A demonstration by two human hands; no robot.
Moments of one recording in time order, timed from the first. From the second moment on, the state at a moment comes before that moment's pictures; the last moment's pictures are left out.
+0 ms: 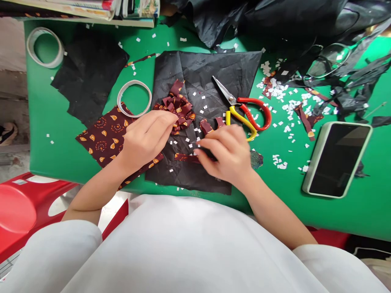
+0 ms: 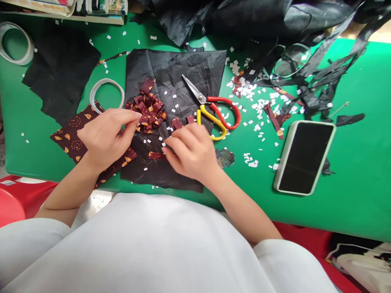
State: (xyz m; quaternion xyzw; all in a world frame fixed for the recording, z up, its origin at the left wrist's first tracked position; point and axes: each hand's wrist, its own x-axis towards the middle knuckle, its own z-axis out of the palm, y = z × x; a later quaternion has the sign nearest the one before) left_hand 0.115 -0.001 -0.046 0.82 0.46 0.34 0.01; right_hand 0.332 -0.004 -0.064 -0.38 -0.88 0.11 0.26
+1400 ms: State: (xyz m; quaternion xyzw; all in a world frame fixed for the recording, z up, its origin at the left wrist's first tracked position) left_hand 0.139 -0.011 -0.030 0.60 0.50 0.33 0.53; right_hand 0.311 -0.026 -0.054 -0.50 -0.57 0.54 0.37
